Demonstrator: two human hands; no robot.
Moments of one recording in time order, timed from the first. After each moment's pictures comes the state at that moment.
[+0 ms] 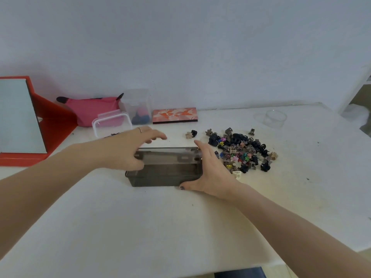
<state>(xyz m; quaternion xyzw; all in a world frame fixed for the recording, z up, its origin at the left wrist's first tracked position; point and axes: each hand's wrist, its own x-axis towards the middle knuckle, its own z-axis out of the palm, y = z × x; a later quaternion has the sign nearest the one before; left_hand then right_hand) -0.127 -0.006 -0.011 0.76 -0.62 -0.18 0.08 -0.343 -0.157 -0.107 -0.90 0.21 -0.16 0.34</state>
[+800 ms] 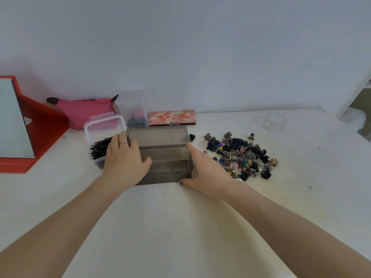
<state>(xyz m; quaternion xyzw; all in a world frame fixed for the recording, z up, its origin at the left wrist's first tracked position) -0.132 -0.035 -0.086 0.91 -0.39 0.09 0.05 -0.321 -0.170 -0.098 -0.93 0.24 -0.07 0.27</state>
